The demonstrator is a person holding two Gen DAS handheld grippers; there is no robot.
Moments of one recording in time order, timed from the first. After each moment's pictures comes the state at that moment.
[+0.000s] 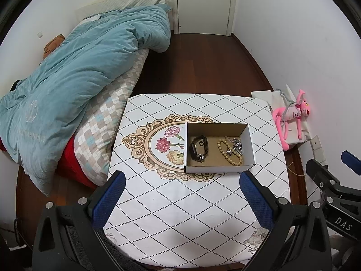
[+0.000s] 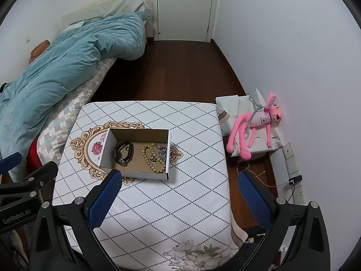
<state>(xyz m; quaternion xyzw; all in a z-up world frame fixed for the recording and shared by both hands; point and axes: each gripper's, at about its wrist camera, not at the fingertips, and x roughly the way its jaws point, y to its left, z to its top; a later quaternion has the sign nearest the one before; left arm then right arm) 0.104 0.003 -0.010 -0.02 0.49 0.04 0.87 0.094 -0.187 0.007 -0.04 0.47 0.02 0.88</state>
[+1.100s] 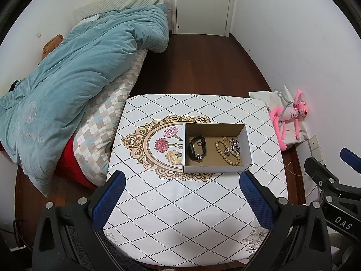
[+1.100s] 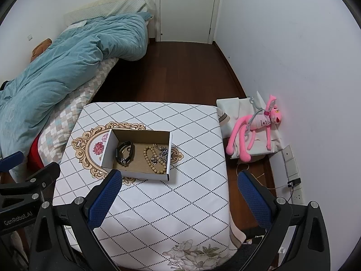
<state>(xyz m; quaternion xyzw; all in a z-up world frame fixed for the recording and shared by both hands) 0.102 0.005 -0.009 -0.02 0.49 0.03 0.87 0.092 -0.185 0.010 -0.05 0.47 0.03 0.88</state>
